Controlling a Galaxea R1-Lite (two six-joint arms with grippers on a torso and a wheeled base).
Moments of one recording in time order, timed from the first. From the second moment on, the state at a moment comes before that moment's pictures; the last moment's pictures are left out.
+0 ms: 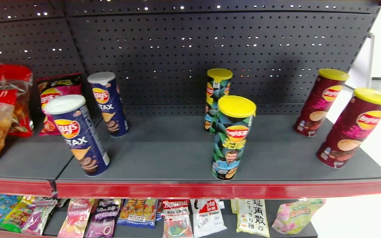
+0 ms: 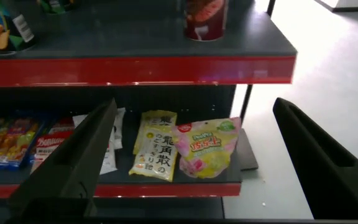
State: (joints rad) left arm -0.28 0.24 -0.40 0.30 0.27 -0.09; right arm 0.00 0.00 0.00 0.00 0.03 0.00
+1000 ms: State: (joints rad) left arm 0.01 0.19 -0.25 0.28 0.19 -0.08; right arm 0.00 0.00 0.00 0.00 0.03 0.00
